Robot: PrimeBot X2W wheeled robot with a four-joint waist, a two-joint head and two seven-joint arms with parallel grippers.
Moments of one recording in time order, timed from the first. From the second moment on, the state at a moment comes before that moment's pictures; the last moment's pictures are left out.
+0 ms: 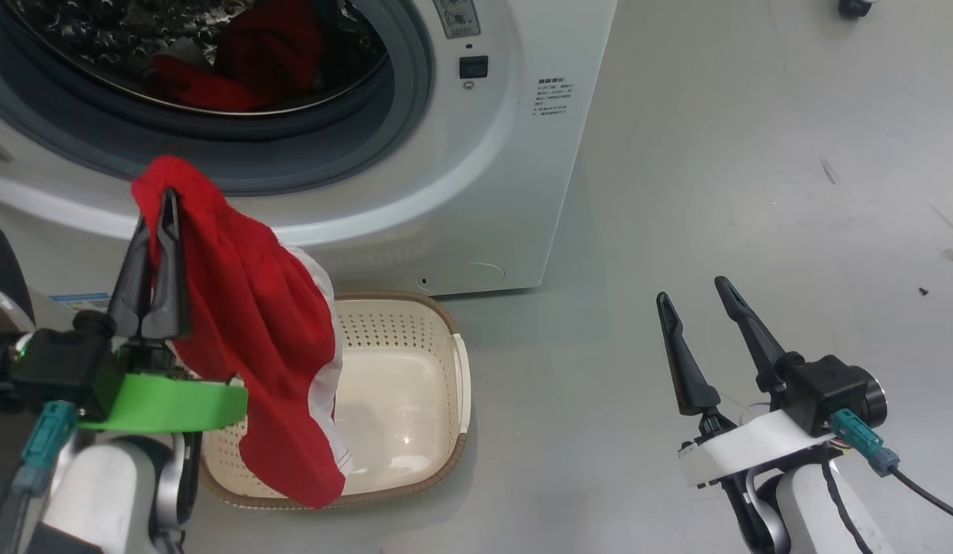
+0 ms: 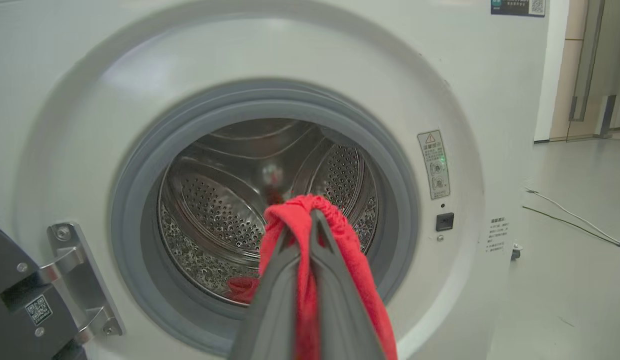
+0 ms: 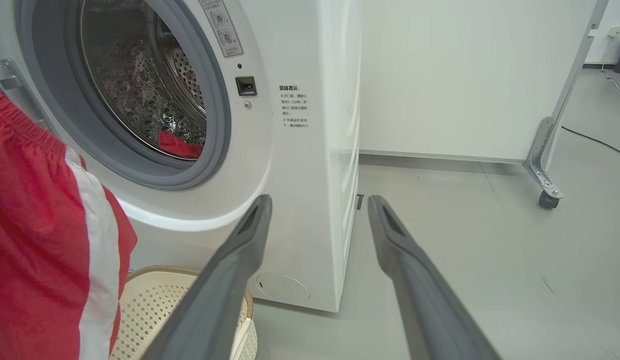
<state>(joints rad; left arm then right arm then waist) -0.24 0.20 -0.18 -0.10 -0.29 0.10 -0.21 -0.09 -0.05 0.21 0.13 0.22 0.09 -0.26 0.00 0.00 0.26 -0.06</state>
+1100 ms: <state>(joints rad) -0.32 0.15 -0.24 0.35 -0.39 0.05 -0.05 -0.18 -0.05 0.25 0.03 0.21 0.11 -0.26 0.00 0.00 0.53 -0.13</state>
